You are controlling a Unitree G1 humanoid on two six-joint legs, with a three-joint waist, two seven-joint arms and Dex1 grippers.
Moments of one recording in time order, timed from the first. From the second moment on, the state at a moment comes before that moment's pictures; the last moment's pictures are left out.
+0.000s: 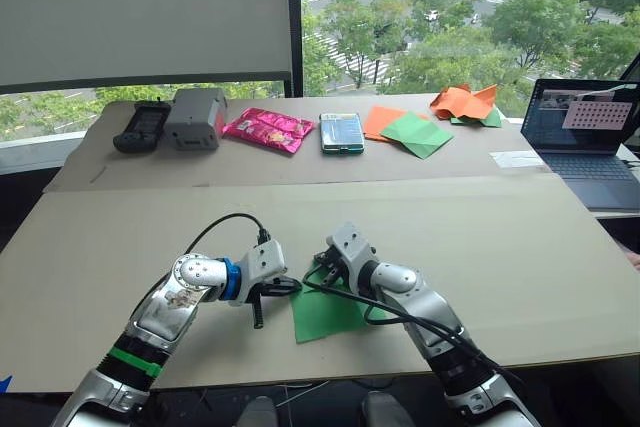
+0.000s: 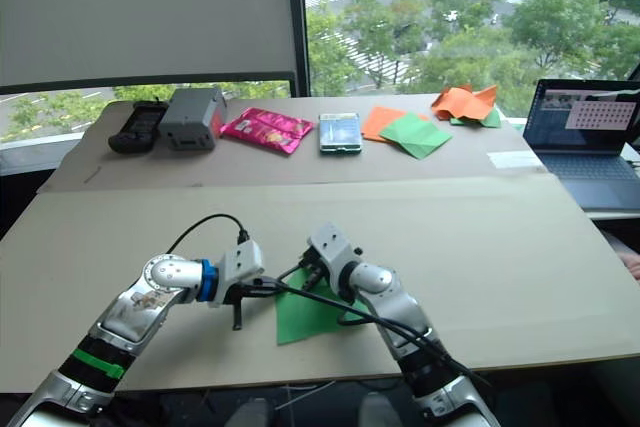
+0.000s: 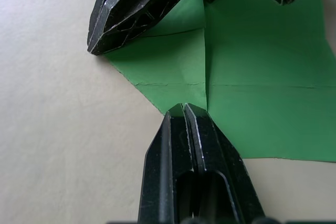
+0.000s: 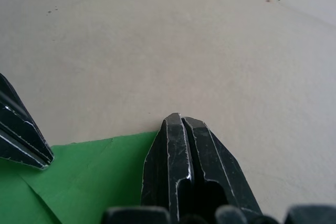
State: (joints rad) left arm -0.31 0.62 -0.29 -0.04 -0.11 0.35 -1.06; right arm -0.37 -0.17 0.36 -0.03 0.00 0.58 0.48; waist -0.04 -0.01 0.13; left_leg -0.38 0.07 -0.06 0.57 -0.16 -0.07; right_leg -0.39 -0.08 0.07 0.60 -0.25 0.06
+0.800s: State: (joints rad) left arm -0.30 0.63 -0.18 -0.11 -0.23 0.53 -1.03; right arm -0.39 -0.17 0.35 -0.01 0.00 0.58 0.48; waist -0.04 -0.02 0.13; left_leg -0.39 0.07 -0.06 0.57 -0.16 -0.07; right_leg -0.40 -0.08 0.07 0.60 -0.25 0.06
